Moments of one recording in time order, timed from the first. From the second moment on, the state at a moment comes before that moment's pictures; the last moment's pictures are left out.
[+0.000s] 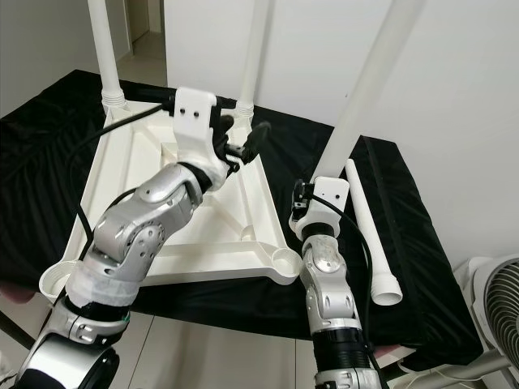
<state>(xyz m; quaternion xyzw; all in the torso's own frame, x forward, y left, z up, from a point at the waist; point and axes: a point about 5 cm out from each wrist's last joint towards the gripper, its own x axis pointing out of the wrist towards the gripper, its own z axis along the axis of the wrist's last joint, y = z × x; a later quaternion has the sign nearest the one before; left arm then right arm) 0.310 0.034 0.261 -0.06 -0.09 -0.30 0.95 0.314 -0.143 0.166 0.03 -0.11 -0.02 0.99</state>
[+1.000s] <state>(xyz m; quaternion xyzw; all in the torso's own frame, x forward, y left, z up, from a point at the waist) 0.283 0.046 0.214 0.05 -0.13 -0.31 0.94 0.292 -0.143 0.156 0.04 -0.11 0.08 0.99</state>
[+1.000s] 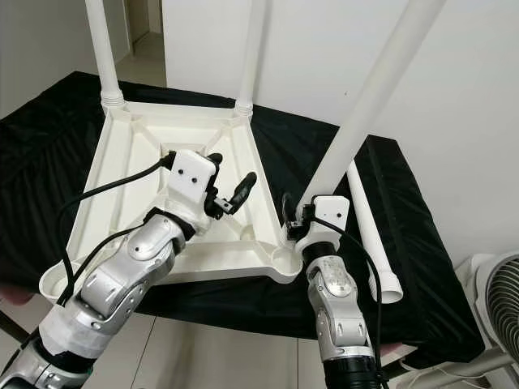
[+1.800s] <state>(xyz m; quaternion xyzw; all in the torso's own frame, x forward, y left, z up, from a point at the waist) 0.250 0.043 0.183 0.09 -0.09 -0.49 0.86 0.272 -0.138 0.138 0.02 -0.09 0.13 0.99</state>
